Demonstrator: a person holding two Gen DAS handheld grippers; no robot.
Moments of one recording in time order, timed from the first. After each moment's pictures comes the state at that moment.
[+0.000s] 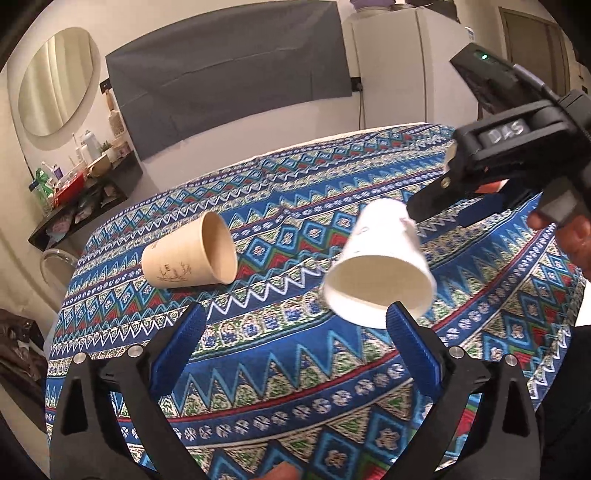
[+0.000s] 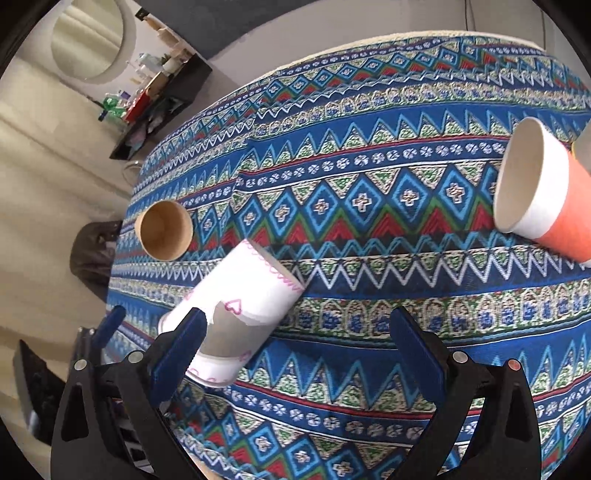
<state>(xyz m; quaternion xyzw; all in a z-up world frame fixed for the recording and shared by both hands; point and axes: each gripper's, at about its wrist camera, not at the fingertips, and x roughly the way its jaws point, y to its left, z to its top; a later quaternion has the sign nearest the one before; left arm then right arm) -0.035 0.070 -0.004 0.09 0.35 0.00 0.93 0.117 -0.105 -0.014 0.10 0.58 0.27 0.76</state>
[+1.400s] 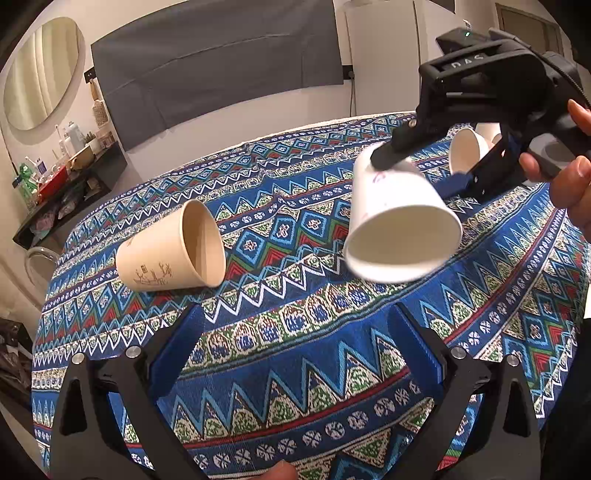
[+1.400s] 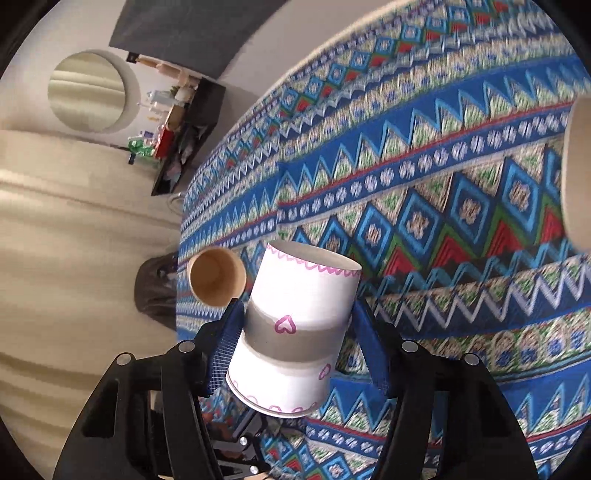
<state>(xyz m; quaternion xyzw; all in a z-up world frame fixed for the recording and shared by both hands) -0.008 0.074 -0.023 0.09 0.37 -0.02 0.93 0.164 -0.094 -0.021 0.24 0.59 0.31 0.71</state>
